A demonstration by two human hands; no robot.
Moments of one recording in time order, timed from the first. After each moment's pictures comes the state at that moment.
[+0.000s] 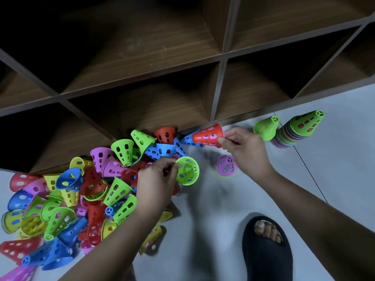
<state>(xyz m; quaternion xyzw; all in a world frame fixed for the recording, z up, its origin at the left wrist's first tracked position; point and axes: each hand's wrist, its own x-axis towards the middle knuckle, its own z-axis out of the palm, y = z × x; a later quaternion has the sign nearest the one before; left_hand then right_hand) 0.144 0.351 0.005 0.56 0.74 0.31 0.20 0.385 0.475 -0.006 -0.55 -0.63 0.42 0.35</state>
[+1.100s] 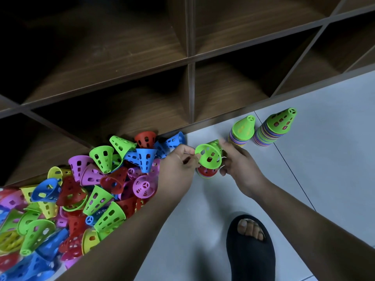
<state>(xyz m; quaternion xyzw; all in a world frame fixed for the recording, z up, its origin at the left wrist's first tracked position) 0.242 0.406 0.019 0.43 0.70 0.36 0.45 0.427 0.449 -0.007 -0.54 -0.33 0.69 0.35</state>
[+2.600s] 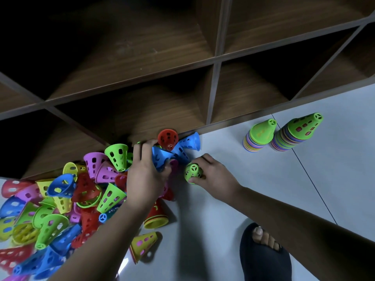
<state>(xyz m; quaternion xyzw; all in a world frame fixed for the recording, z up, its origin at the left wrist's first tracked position) 0.129 0.384 -0.004 0.57 0.77 0.25 0.14 0.346 0.440 -0.070 -0.48 -0.78 0.37 0.11</state>
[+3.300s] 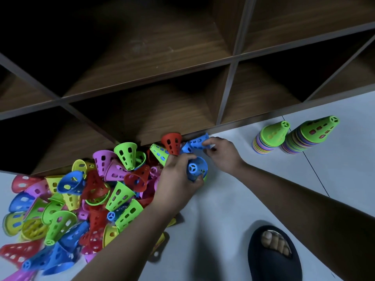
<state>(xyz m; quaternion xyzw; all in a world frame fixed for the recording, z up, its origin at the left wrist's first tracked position) 0.160 0.379 -0.015 0.61 0.69 0.27 0.26 0.325 0.510 -0.080 -0.59 -0.69 0.40 0.16</state>
